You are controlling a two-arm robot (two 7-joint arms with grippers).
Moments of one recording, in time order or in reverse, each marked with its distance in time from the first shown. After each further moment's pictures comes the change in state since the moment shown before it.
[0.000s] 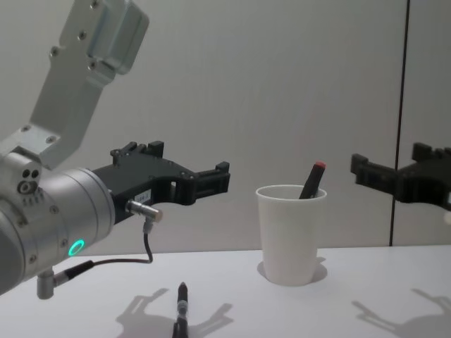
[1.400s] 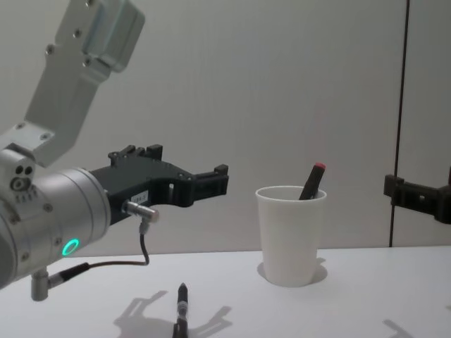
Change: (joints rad) left arm 0.009 0.009 -0.007 -0.019 -0.023 0.030 -0.011; right arm -0.139 0.083 0.025 -0.183 0.083 0.141 -0.059
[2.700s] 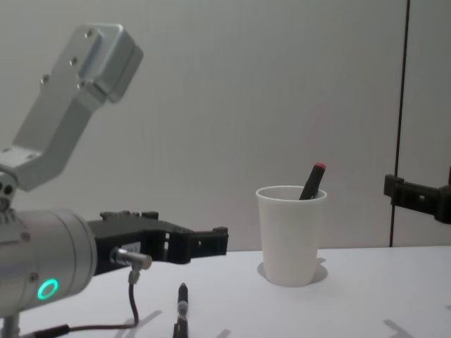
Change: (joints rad) left arm 0.101 0.039 -0.012 -0.152 -0.148 0.287 0.033; right arm 0.000 0.000 0.000 0.000 -0.001 0.000 0.000
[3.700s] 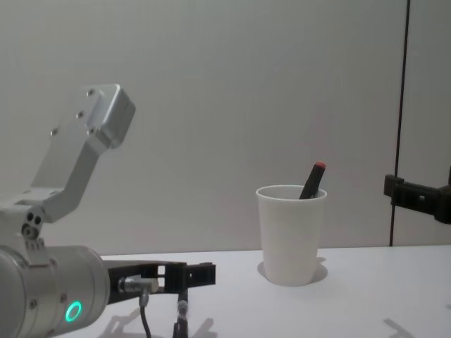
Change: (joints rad) left arm -0.024 -0.093 -0.012 0.096 -0.120 0.094 0.139; right arm 0.000 0.000 0.000 0.000 0.000 0.000 0.000
